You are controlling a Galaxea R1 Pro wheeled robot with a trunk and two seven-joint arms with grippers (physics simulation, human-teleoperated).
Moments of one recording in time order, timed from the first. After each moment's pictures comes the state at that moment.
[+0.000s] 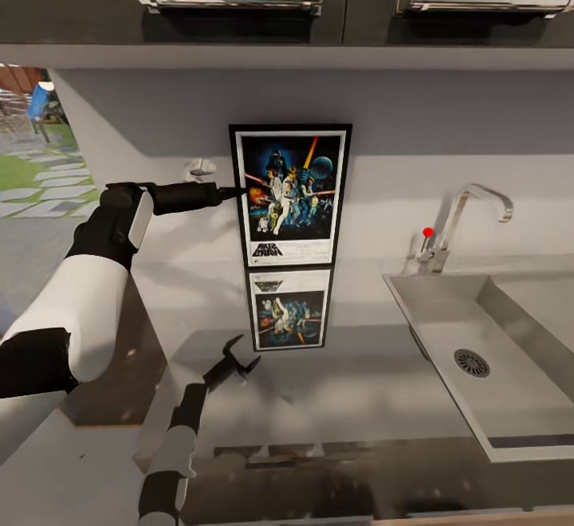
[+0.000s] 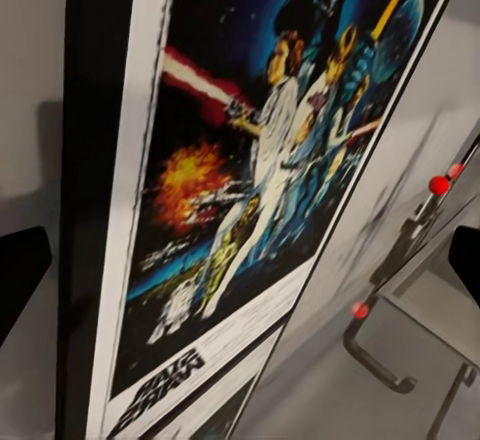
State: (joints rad) left arm -1.38 0.06 0.10 -0.73 0.00 0.64 -0.87; right arm 0.19 -0.05 0.01 -0.29 0.01 -0.40 0.00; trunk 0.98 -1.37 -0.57
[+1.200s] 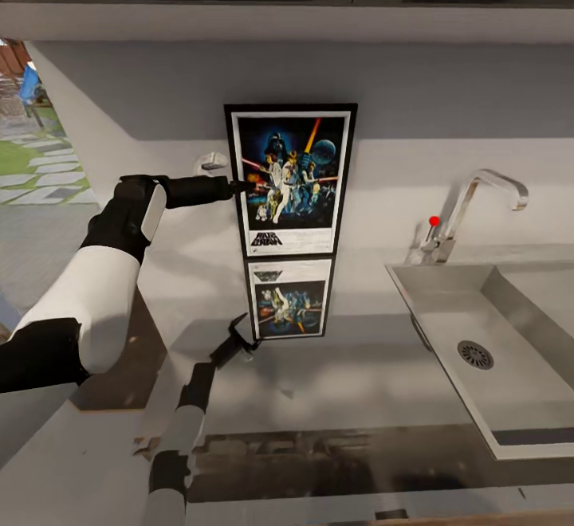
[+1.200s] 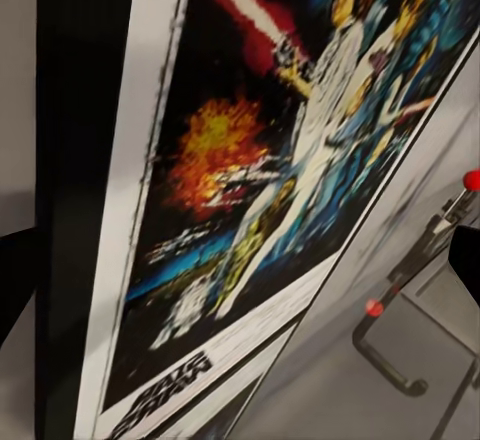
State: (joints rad) left arm -1.42 0.01 0.10 -0.69 0.00 0.64 -0.78; right arm 0.19 -0.05 0.01 -0.29 0.01 -0.40 0.00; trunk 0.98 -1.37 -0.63
